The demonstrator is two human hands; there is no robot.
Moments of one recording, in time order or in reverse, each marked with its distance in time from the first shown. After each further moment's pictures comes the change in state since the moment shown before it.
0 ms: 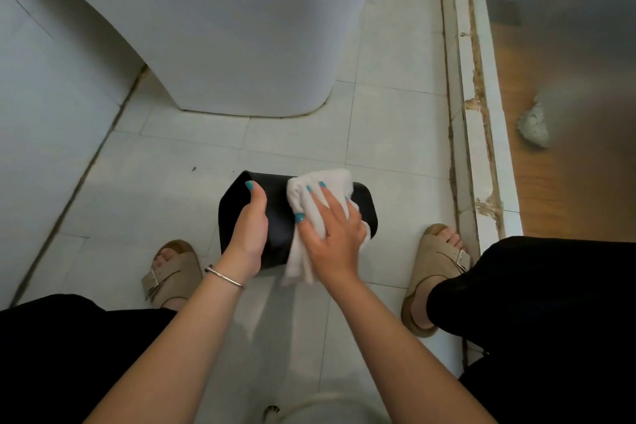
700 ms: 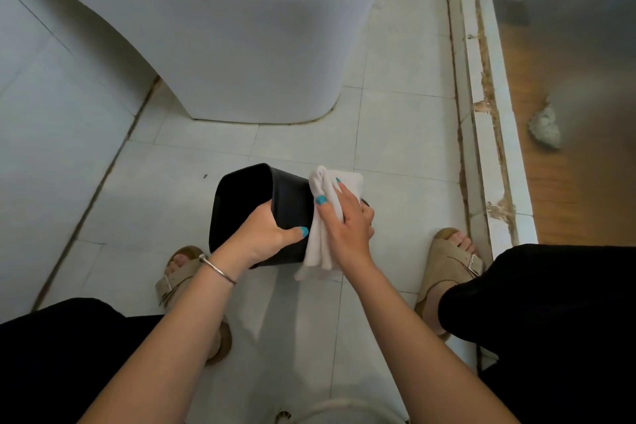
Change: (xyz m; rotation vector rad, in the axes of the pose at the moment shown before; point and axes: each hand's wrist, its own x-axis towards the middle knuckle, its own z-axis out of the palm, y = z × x) left_hand 0.001 0.019 -0.019 0.614 -0.287 0.259; right_hand 0.025 0.005 0.000 0.392 -0.170 0.348
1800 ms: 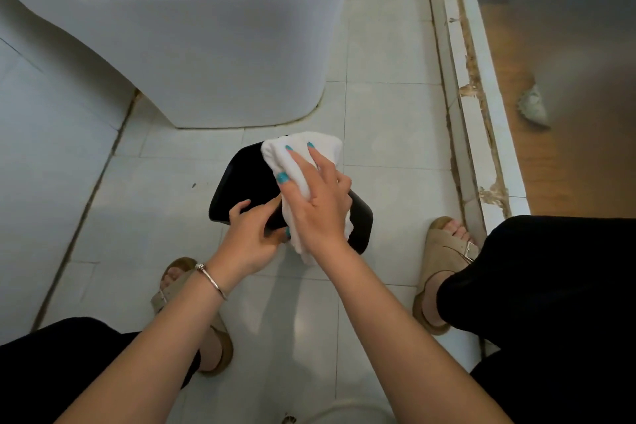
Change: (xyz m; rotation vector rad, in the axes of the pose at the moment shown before) left_hand 0.006 -0.004 0.005 0.546 0.141 0.370; right_hand 0.005 -0.057 0.006 -0.145 0.083 -0.270
